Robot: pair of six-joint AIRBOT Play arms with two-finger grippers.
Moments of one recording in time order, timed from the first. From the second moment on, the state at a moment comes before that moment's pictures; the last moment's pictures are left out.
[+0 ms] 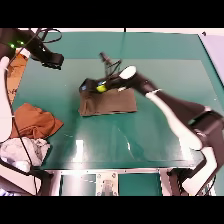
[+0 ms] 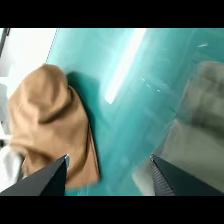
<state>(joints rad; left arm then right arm) -0.08 -1.73 2.06 1.40 -1.59 -1.33 0.58 -1.88 1.63 -0.46 0.77 1.23</state>
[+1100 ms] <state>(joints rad) -0.06 -1.71 2.06 1.43 -1.59 -1.31 0.03 -1.82 1.33 -0.67 1.06 1.27</state>
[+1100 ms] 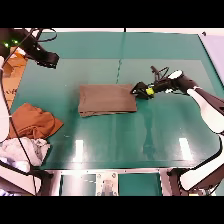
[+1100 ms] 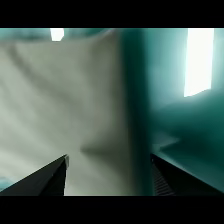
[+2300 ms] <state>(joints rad) -0.06 -1.71 2.06 1.42 -1.58 -1.31 -1.04 -1.29 1.12 -0.80 1.17 1.32</state>
